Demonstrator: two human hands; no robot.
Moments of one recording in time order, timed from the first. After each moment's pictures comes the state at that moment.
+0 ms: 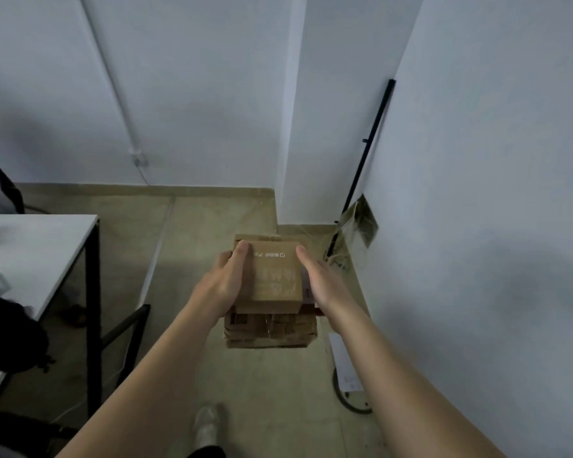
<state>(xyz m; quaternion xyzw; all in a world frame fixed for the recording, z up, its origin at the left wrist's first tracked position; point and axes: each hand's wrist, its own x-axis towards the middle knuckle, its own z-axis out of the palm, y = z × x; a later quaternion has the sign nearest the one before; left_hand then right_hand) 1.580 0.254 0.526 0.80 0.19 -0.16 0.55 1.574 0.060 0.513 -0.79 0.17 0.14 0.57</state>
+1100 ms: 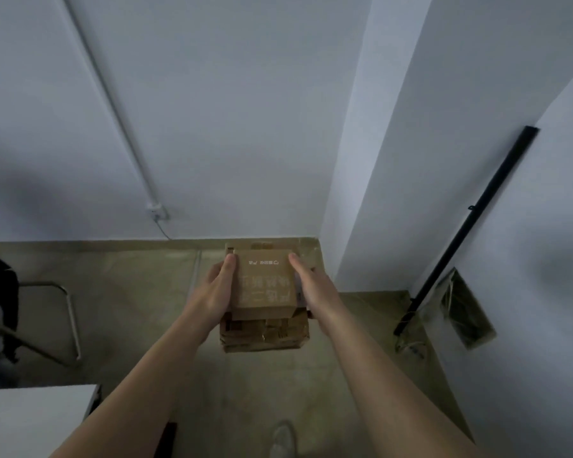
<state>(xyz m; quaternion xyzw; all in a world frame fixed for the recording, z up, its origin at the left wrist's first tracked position) 2.133 0.464 0.500 0.78 0.19 -0.12 0.59 2.151 0.270 0.467 -0.74 0.21 0.16 0.61</state>
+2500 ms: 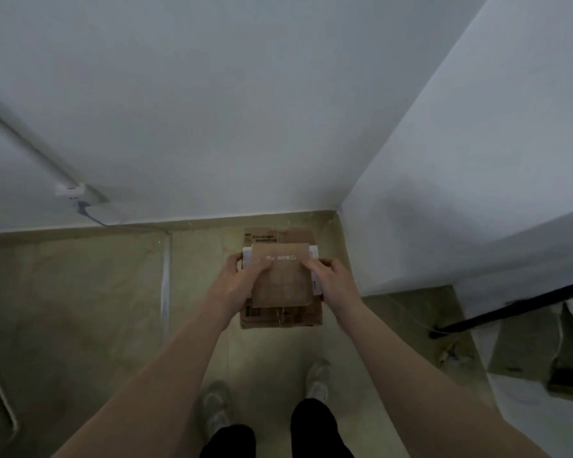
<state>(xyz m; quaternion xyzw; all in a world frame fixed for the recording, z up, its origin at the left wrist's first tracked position) 2.647 0.537 0.251 0.71 0.24 -0.31 0.58 2.626 0.350 0.255 -0.70 0.36 0.21 0.58</state>
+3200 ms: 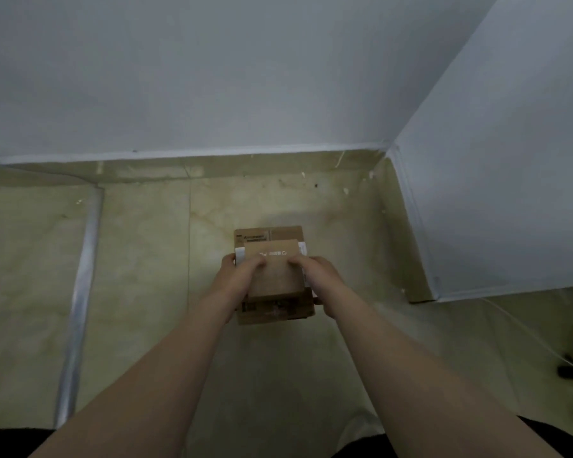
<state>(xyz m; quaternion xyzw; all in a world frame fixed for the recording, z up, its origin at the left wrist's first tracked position) 2.739 0.467 -0.280 0.70 0.34 -0.32 0.54 2.734 0.302 -0.277 -0.68 0.37 0.31 0.55</state>
